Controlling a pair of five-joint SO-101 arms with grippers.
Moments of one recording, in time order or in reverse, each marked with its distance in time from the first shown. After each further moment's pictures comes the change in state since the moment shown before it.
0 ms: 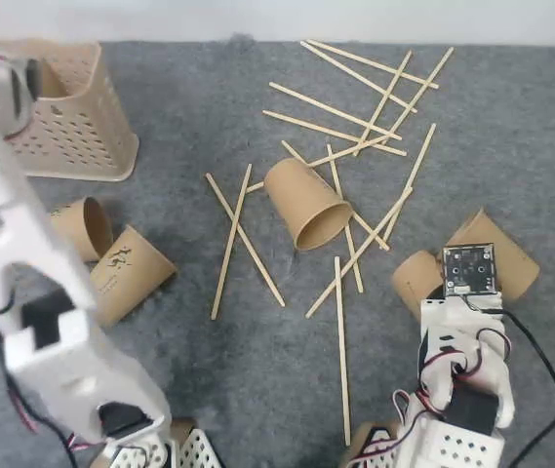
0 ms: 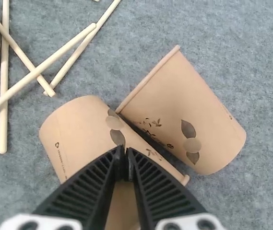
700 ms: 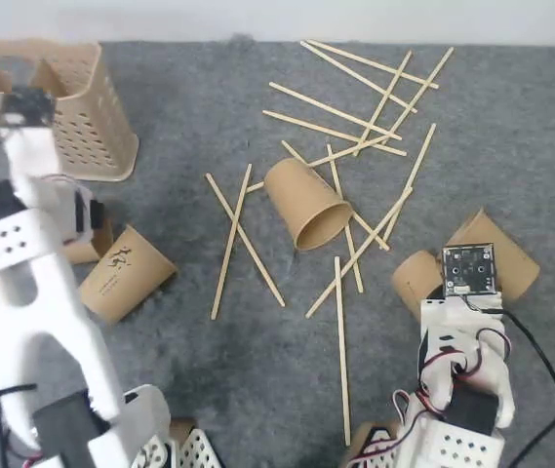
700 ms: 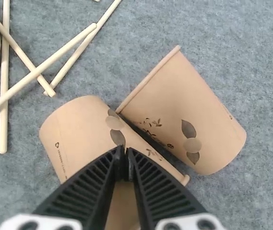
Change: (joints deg) left arm -0.5 -31.3 83.2 -21.5 0.3; right arm 0.0 0.0 0.0 0.0 0.0
